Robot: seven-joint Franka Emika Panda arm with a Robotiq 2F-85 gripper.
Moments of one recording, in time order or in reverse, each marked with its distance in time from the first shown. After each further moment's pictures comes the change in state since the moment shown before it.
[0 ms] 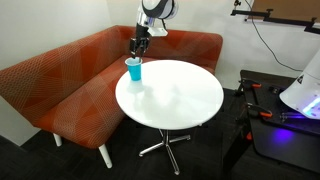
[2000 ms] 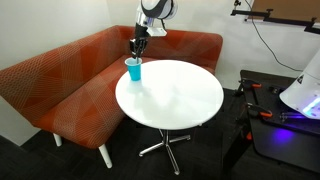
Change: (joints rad) arm 0.000 0.014 0.000 0.024 0.000 0.000 0.000
